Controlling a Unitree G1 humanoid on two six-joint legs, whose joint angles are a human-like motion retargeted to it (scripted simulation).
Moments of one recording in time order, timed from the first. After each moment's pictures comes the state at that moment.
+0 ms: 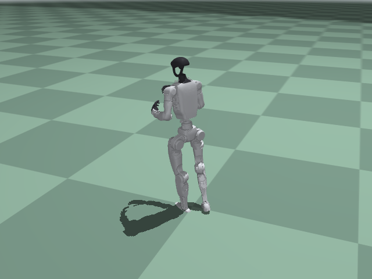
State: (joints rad) left arm 0.04 0.36 -0.25 -0.14 0.05 -0.28 -0.28; right arm -0.09 -0.30 0.08 -0.38 -0.06 -0.21 0.24; waist 0.07 0.07 0.12; left_leg 0.06 -0.02 0.00 -0.04 -0.16 -0.21; right_leg 0.09 -0.10 -0.62 0.43 -0.23 -0.14
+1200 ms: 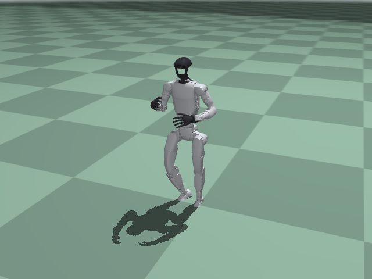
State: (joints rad) left arm 0.14 0.42 -0.16 -0.24 0.09 -0.21 -0.22; right arm -0.16 -0.37 0.14 -0.40 -0.03 -0.11 0.28; waist 0.01 -0.04 0.08; left_leg 0.12 -0.12 0.18 -0.02 0.09 -0.05; right_leg -0.15 -0.19 -0.31 0.63 -0.07 0.04
